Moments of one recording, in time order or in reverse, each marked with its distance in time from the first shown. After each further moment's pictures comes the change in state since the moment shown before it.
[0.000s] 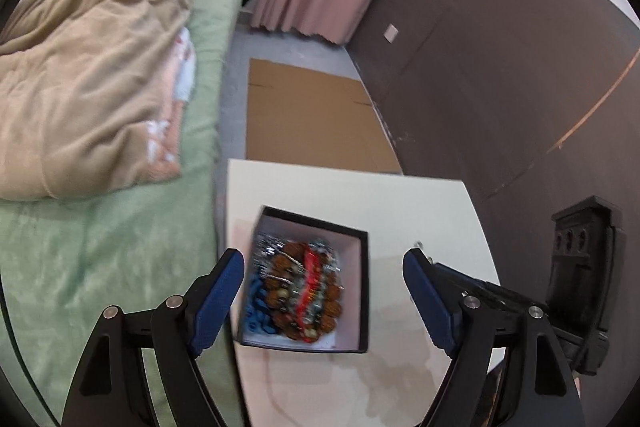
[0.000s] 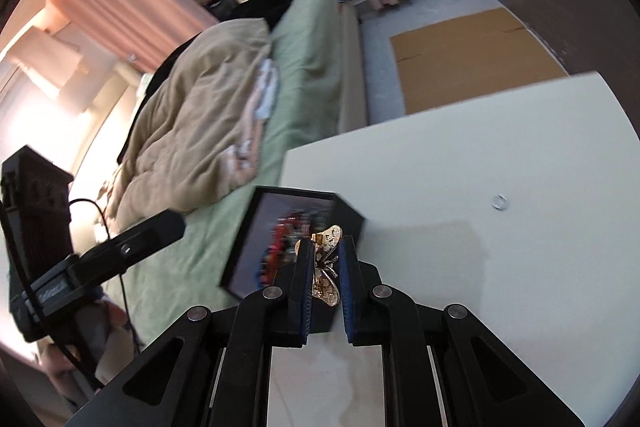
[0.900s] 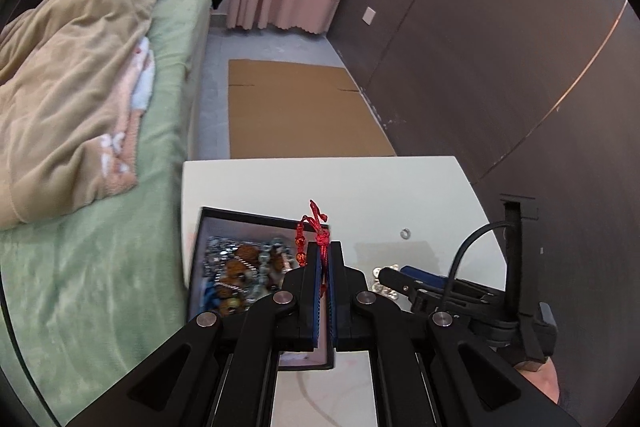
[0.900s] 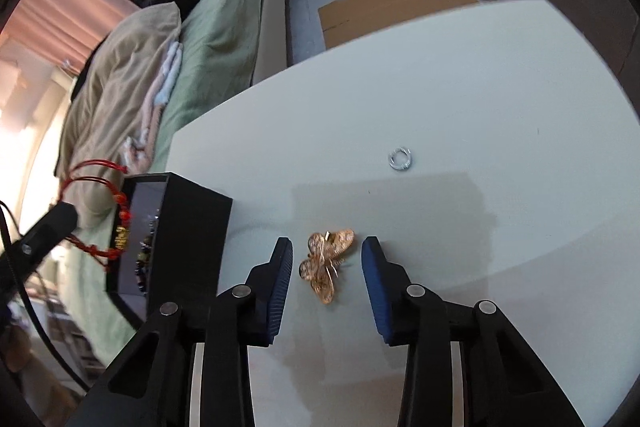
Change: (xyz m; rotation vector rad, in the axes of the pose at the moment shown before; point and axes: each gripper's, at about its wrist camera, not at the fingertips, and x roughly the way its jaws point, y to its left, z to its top) left arm 0.037 -0.045 -0.009 0.118 0.034 0.006; right arm 0.043 -0.077 -0.014 0.112 0.078 -0.219
